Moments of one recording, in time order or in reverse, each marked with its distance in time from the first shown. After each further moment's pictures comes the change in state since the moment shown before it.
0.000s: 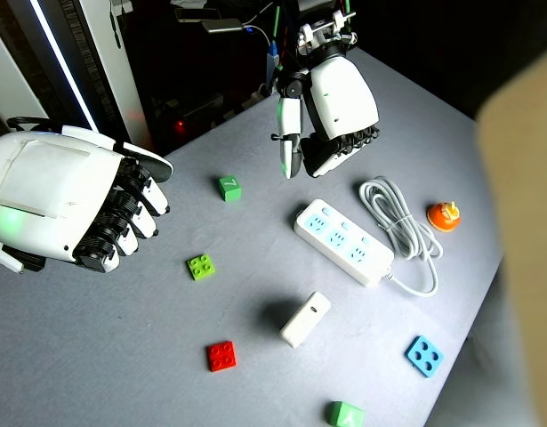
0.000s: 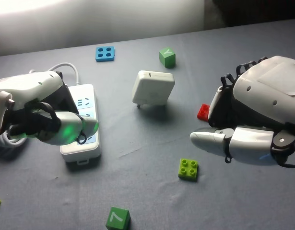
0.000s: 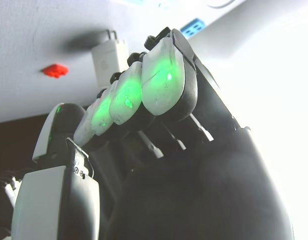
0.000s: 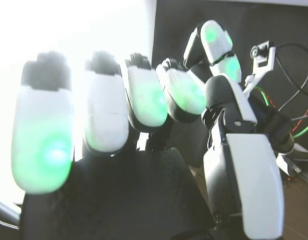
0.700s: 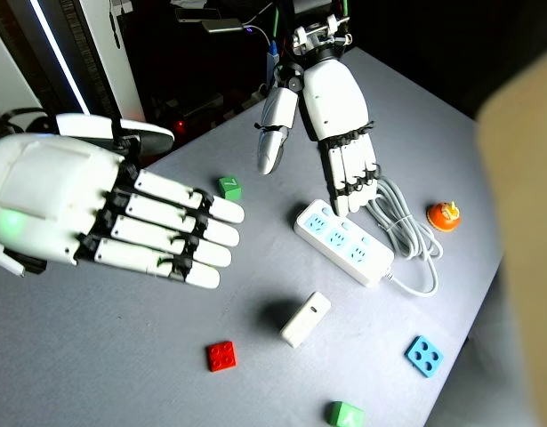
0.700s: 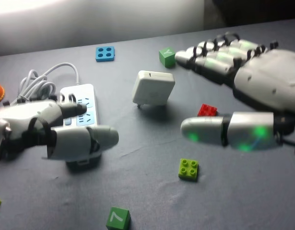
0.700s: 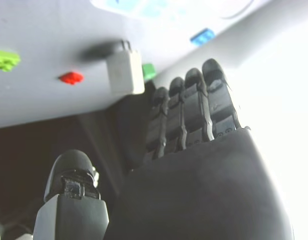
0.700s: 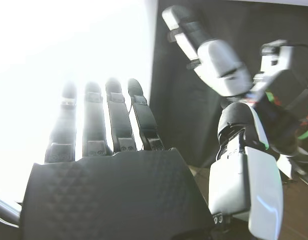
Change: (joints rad) left arm 0.092 0.038 -0.067 -0.058 0.024 -0.020; right arm 0.037 -0.037 0.089 -0.005 -0.032 0.053
